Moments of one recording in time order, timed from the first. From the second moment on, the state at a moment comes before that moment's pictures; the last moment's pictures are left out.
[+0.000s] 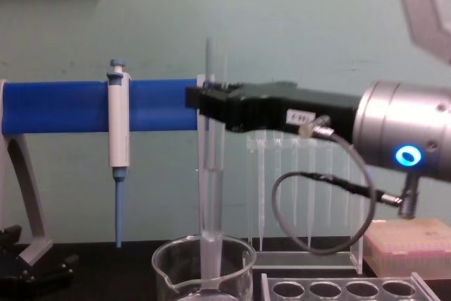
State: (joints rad) left arm -0.20 0.60 0.45 -1.41 -0.25 -0.12 0.03; right arm 0.41 0.32 -0.50 -1.59 0.40 0.07 0.45
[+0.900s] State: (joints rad) left arm -0.20 0.60 0.45 -1.41 -0.25 -0.12 0.03; right arm 0.37 0.28 -0.56 -1.41 0.36 0.01 0.48
